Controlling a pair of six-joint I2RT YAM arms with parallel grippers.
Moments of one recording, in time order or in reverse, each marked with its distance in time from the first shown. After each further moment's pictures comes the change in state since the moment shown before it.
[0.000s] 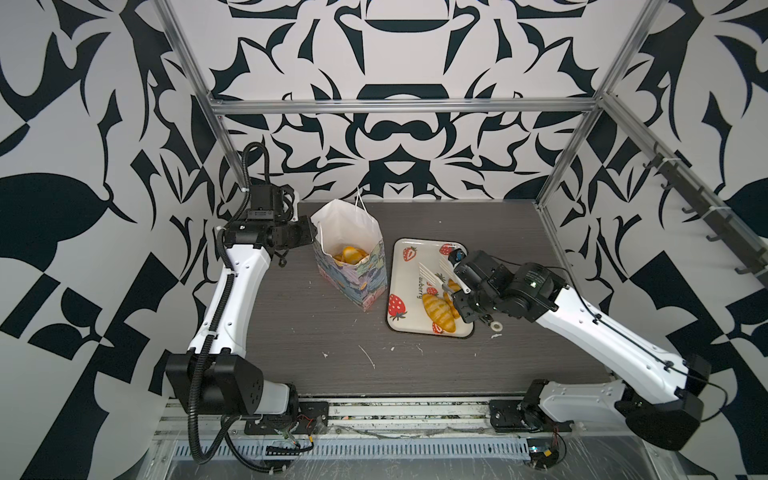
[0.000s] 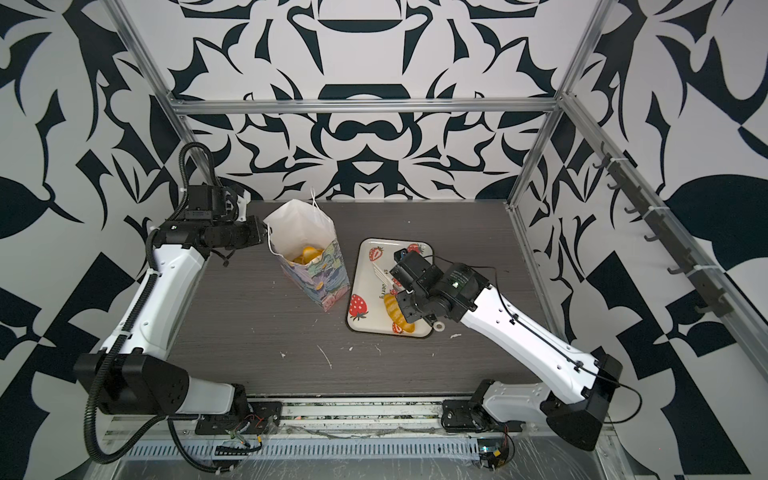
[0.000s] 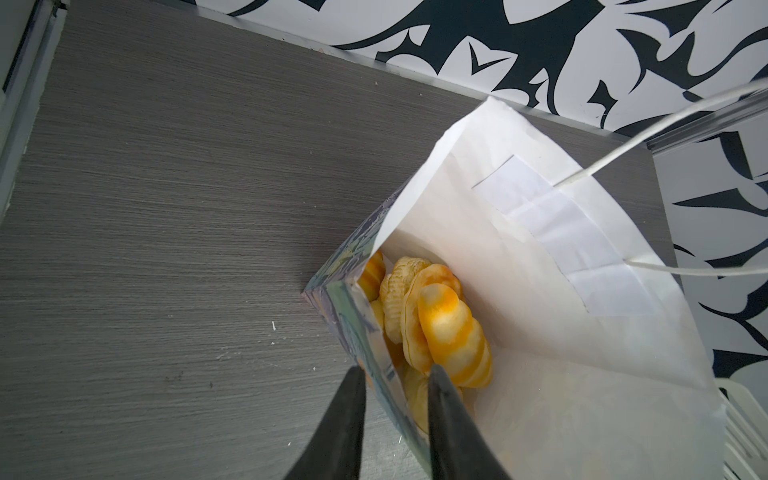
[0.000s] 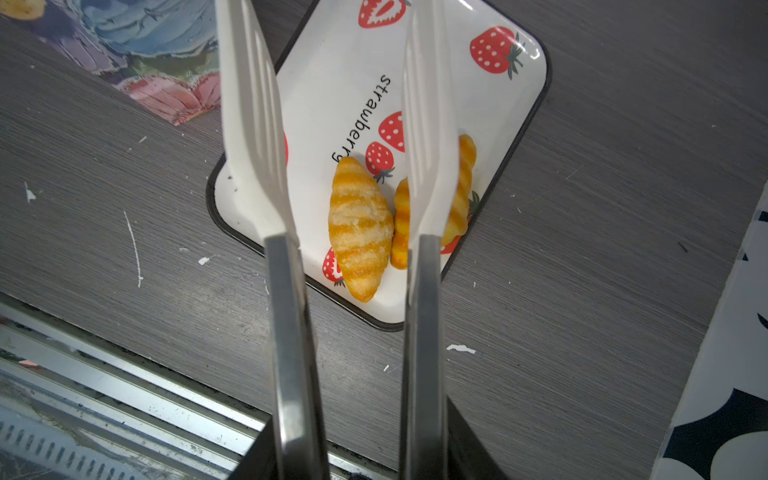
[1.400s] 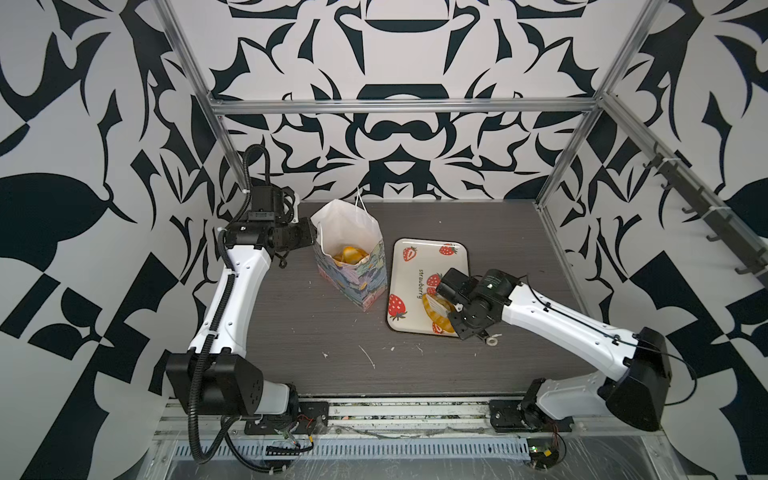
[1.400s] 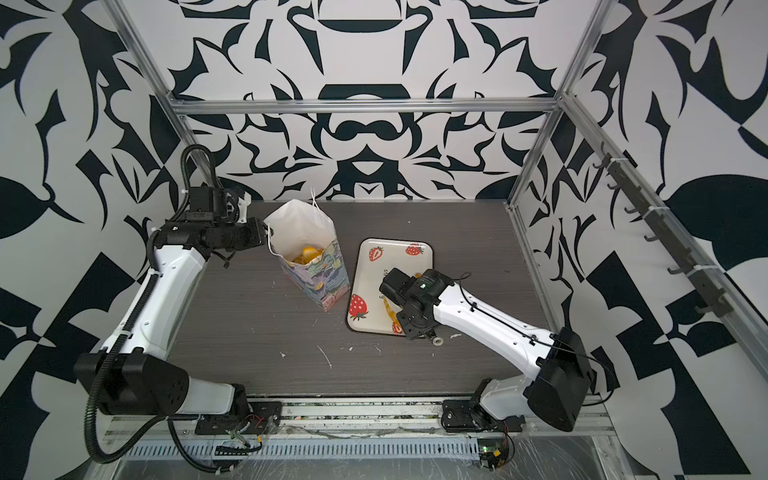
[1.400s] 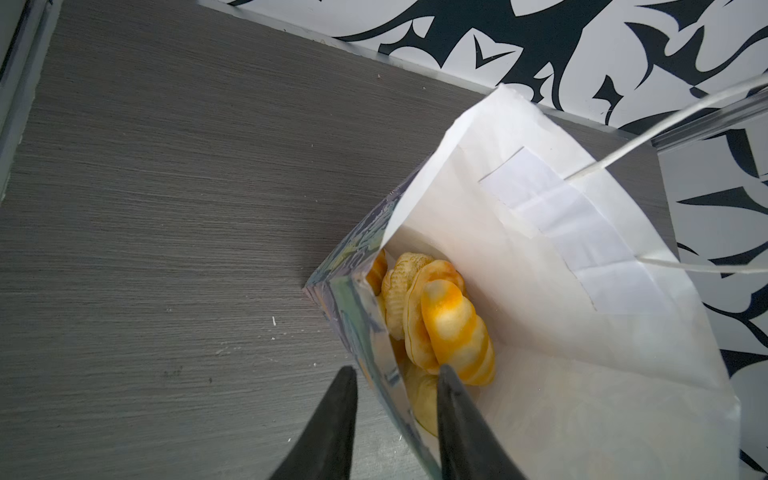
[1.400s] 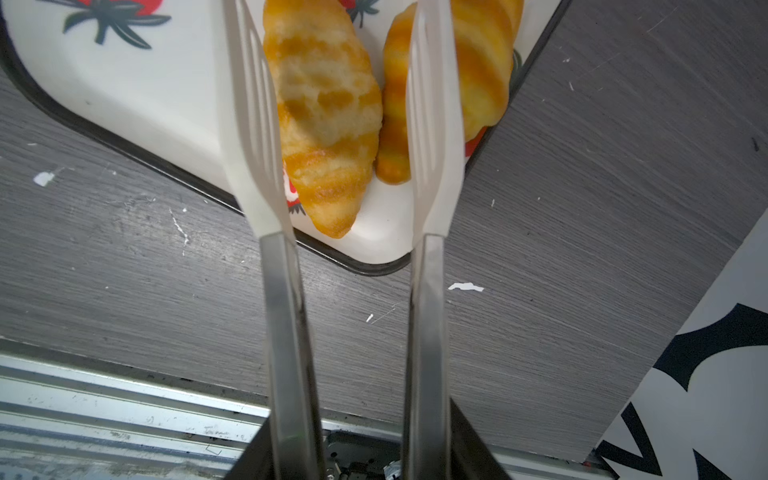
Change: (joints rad) left arm 0.000 -0.002 -0.017 0.003 0.000 -0.003; right arm 0.000 0.133 -0.168 -0.025 -0.012 0.052
